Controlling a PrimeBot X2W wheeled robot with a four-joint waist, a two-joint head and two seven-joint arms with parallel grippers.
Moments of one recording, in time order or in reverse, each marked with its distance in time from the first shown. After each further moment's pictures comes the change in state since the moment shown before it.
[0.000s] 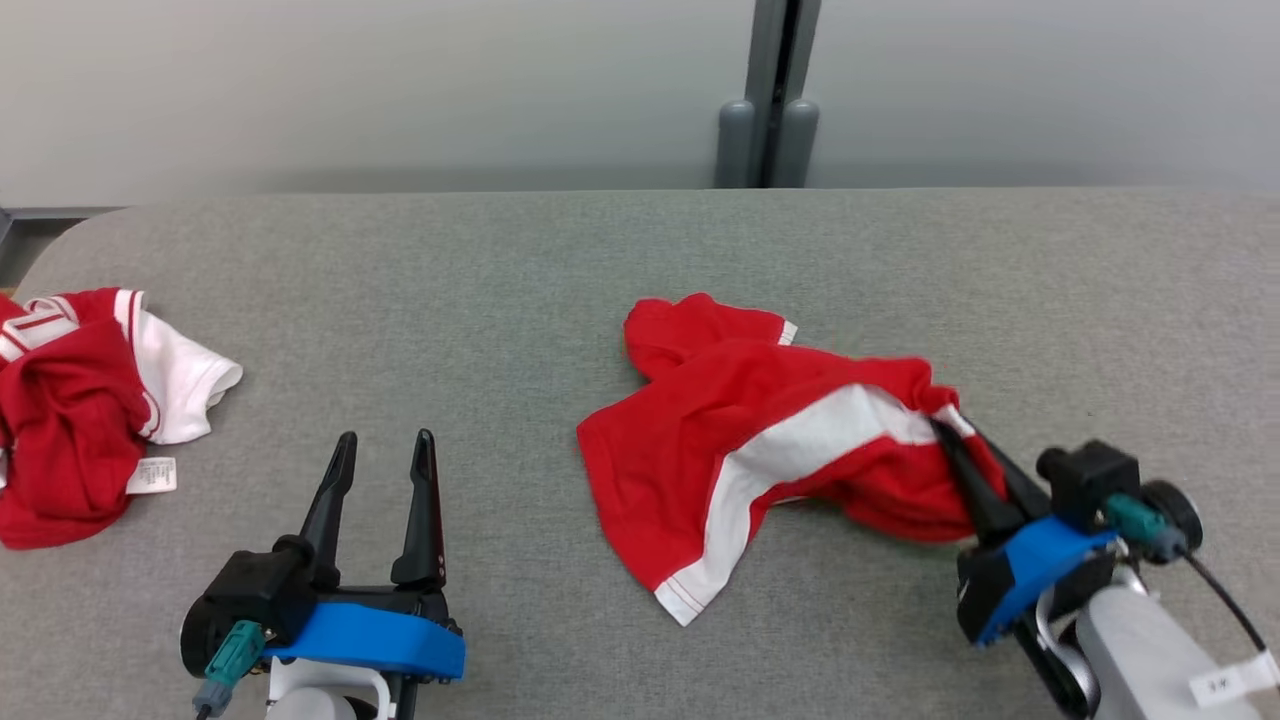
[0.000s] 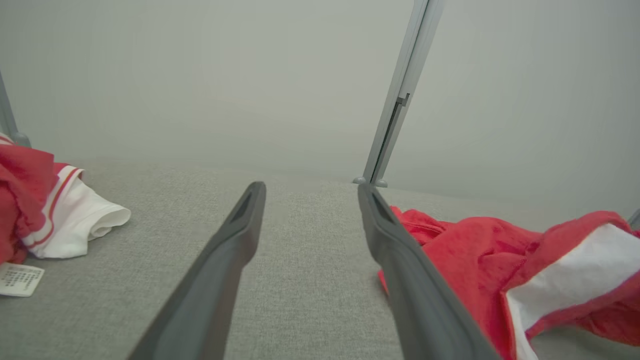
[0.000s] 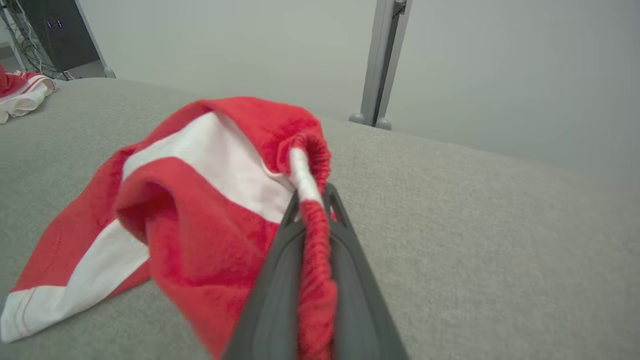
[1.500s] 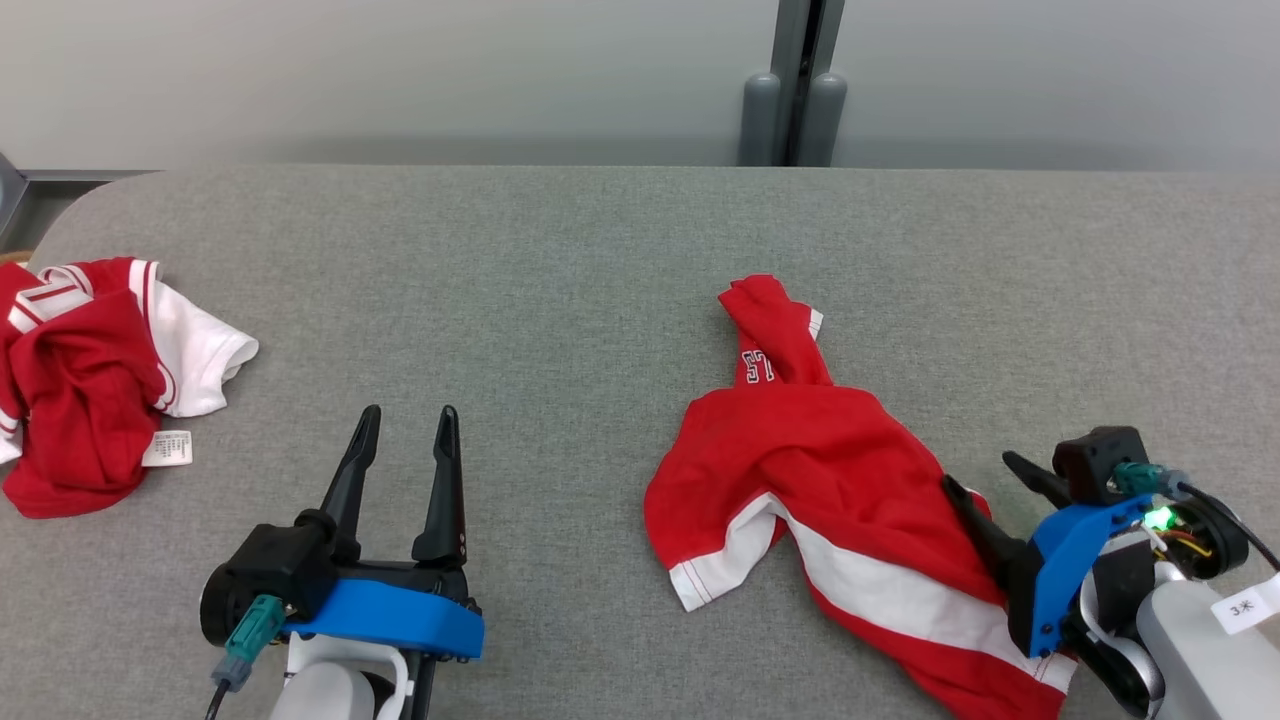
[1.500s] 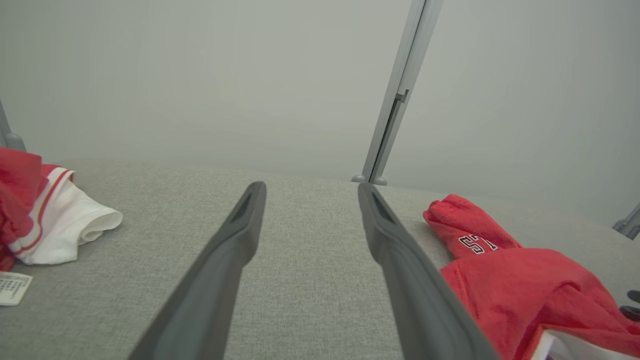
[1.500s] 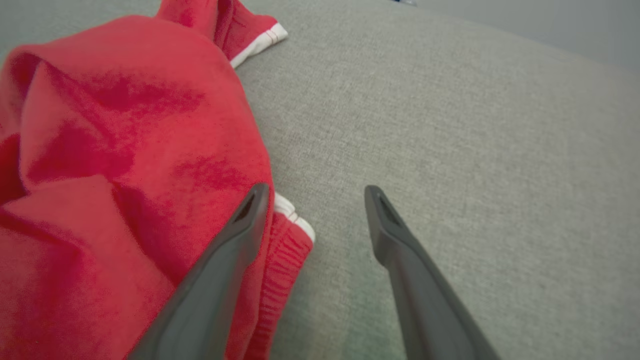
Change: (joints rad) left arm -0.042 0.000 -0.038 0.007 -0.001 0.000 0.000; right arm 0.089 -0.119 0.015 -0.156 0.115 0.000 0.345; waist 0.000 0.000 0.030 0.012
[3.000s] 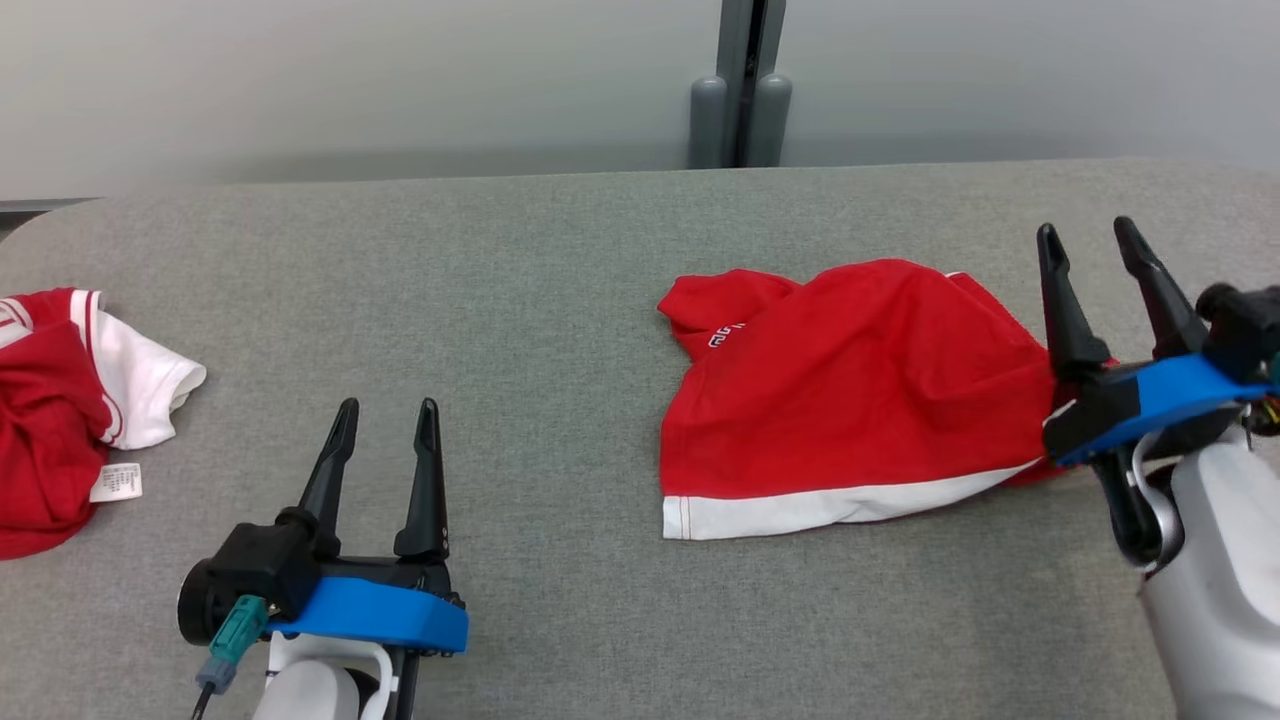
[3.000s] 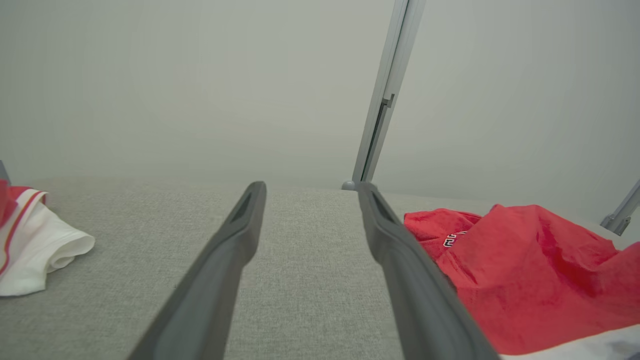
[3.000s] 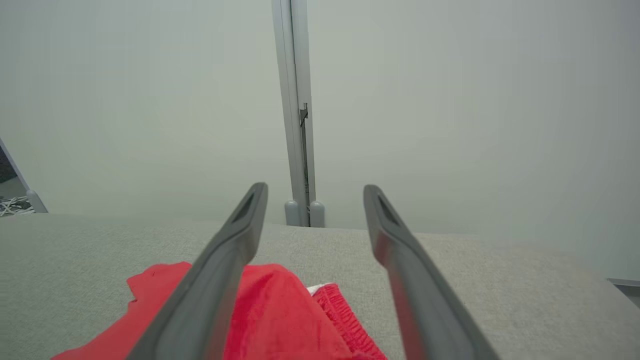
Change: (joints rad) left arm 0.000 0.000 0.030 -0.017 0.029 0.000 0.000; right arm -0.240 0.113 -0.240 0.149 -0.067 0.000 -0.345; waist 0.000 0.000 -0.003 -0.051
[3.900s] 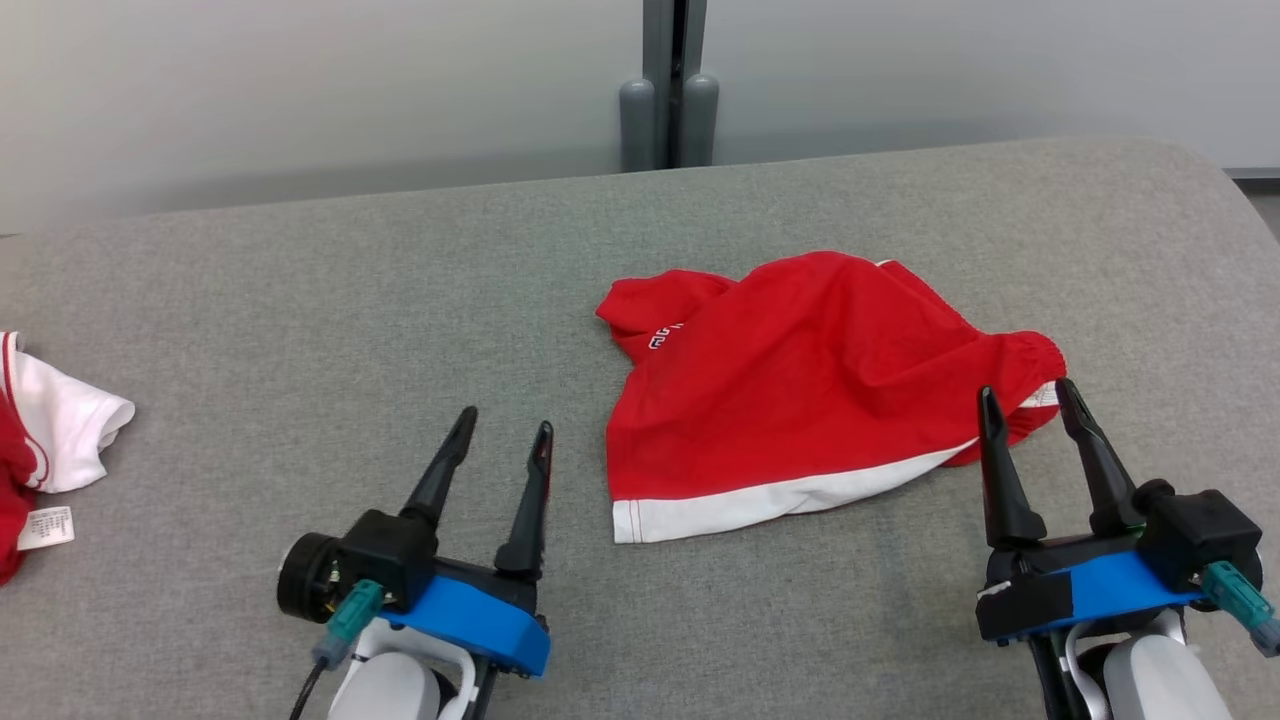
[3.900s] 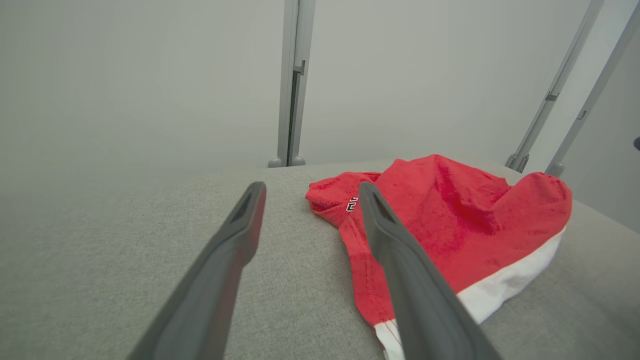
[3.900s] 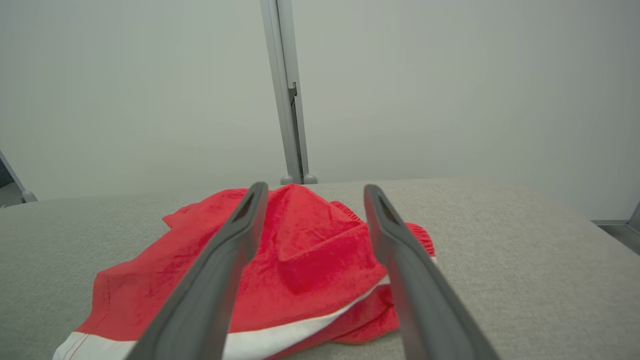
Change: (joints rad) left arm -0.035 0.013 -0.151 0.060 0.018 0.000 0.000; right arm 0.441 0.229 -0.153 -0.434 -0.193 0.000 0.000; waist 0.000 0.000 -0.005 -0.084
